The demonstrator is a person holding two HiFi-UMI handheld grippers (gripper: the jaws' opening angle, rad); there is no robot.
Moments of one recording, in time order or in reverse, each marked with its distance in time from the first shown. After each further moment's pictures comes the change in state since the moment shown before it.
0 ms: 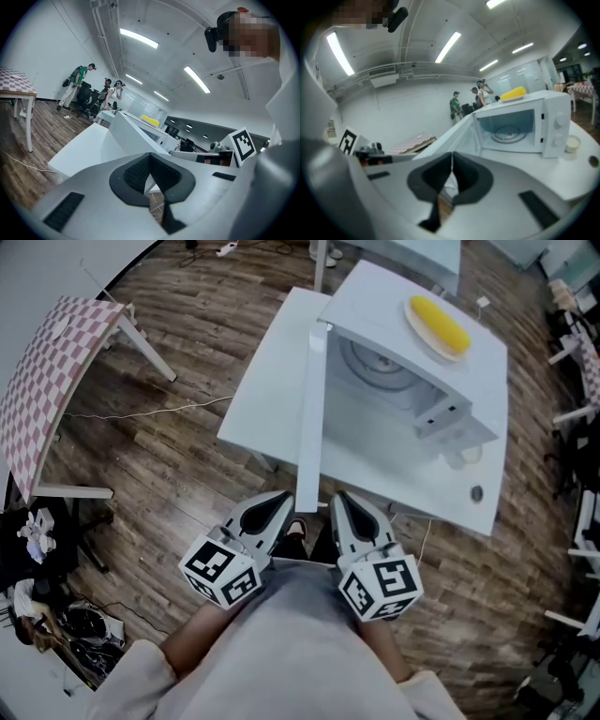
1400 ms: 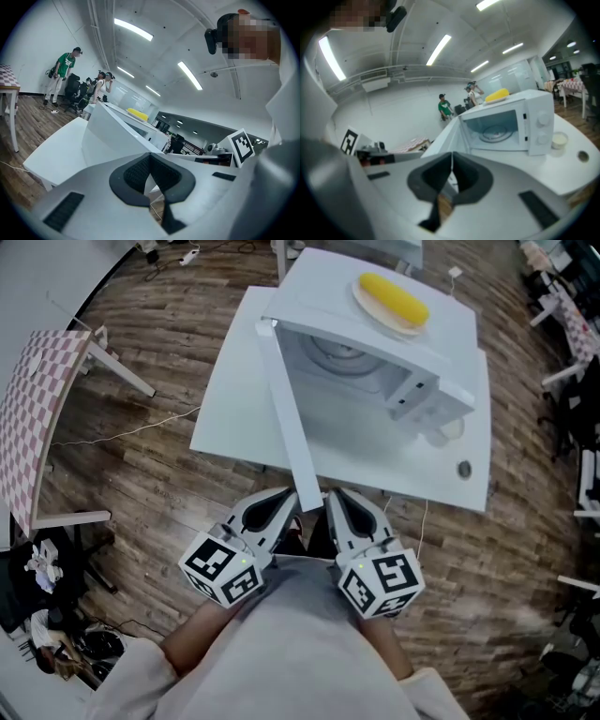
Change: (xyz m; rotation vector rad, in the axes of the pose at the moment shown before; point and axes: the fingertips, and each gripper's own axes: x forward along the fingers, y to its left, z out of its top) left arm 0.054 -0.044 -0.007 0.012 0.072 -0.116; right arm -0.028 -0.048 0.004 0.074 -0.018 -0.069
